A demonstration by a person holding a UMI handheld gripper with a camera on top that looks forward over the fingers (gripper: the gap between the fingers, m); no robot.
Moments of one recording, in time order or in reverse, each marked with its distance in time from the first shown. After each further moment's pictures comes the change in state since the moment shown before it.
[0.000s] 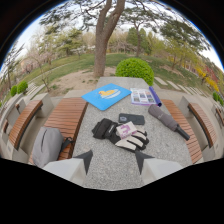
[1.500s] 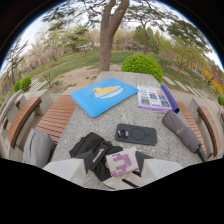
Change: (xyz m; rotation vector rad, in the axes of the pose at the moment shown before) arm 0.029 -0.026 0.199 -0.021 -0.063 -0.043
